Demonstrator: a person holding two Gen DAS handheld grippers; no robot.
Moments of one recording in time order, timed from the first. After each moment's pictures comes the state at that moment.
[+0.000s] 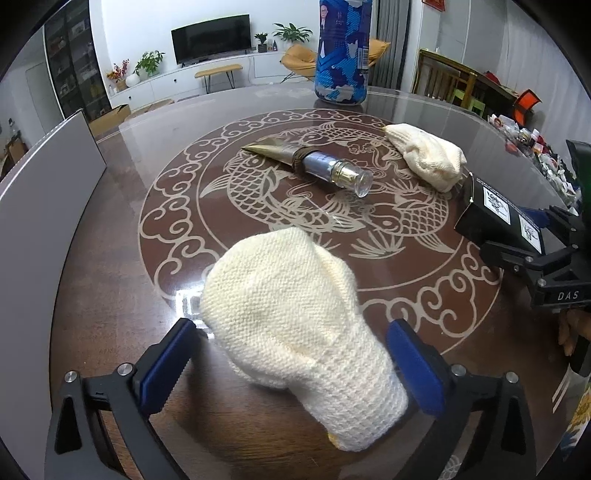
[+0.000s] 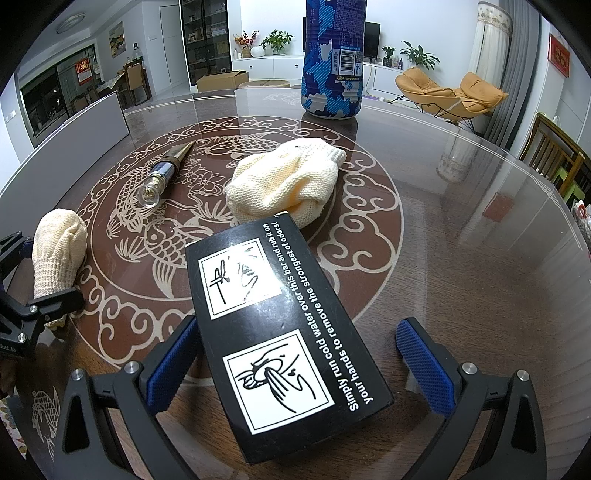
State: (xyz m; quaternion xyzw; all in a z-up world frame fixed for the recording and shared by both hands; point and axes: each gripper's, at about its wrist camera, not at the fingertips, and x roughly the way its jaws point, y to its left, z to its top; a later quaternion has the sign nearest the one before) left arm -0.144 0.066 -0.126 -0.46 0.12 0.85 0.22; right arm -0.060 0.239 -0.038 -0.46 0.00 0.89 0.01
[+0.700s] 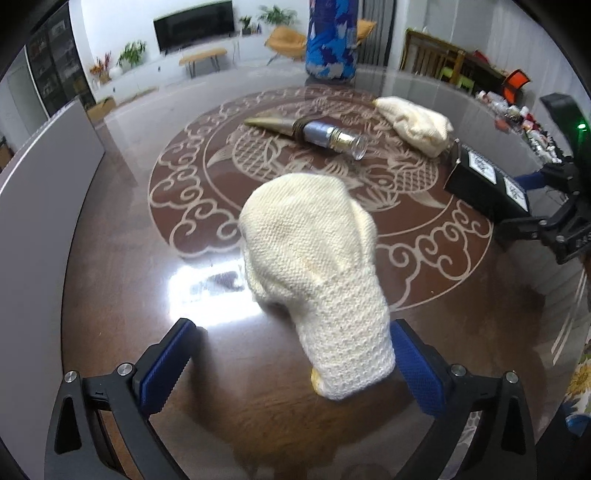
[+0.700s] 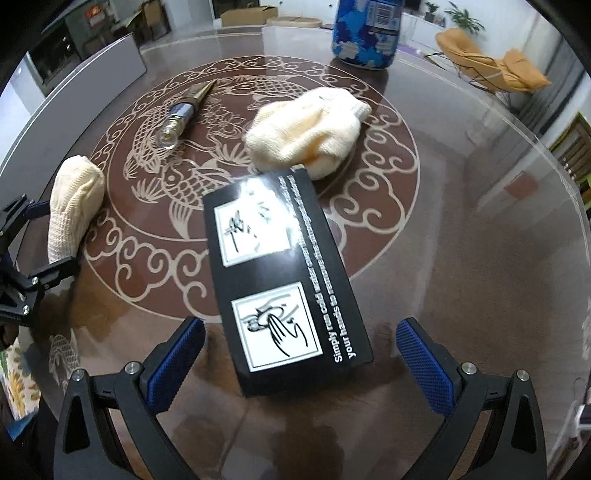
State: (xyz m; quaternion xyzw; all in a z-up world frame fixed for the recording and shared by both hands) left arm -0.134 0.049 -0.125 -0.51 0.15 0.82 0.23; right arm -0.075 0.231 -0.015 -0.59 -0.05 0.81 -0.04
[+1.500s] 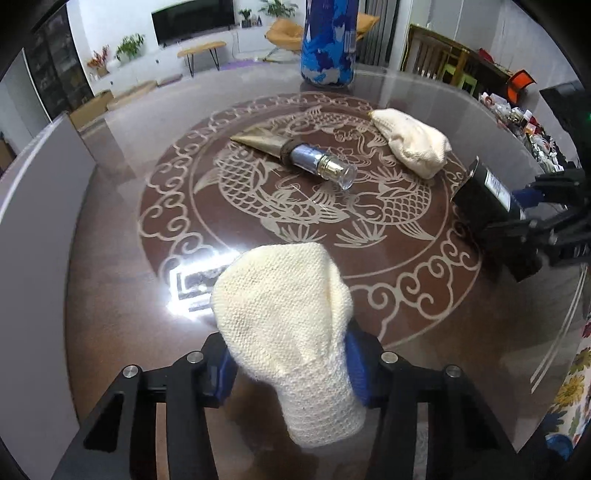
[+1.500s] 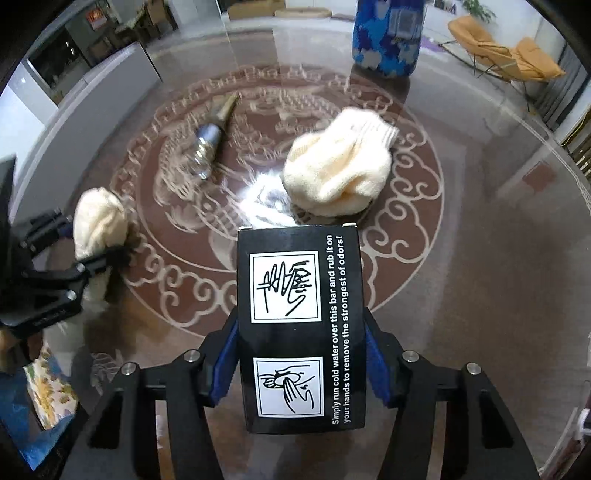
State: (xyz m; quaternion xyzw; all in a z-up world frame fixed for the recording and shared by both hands) left arm -0.136 0.065 -0.101 -0.50 0.15 0.82 0.24; right arm -0.073 0.221 0.028 -0.59 0.01 0.80 -0.08
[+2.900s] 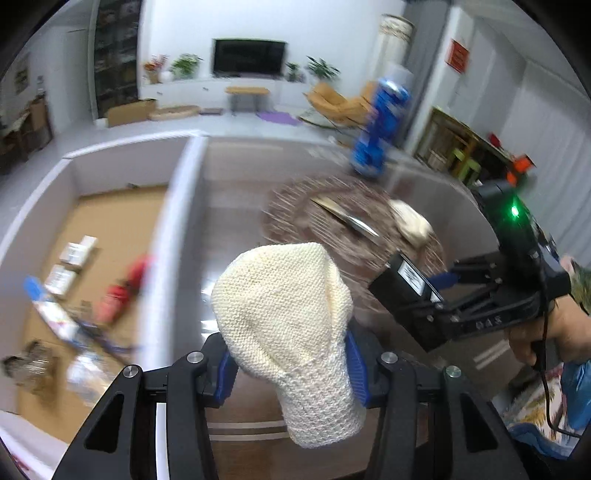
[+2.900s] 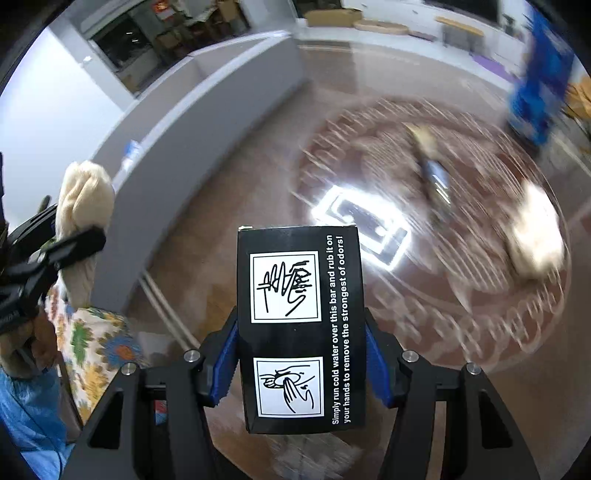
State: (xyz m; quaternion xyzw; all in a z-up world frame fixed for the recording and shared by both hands) left arm -0.074 -0.121 0.012 -0.42 0.01 0.88 0.20; right arm -0.070 0.043 0.068 -0.57 0.00 0.79 -0.22
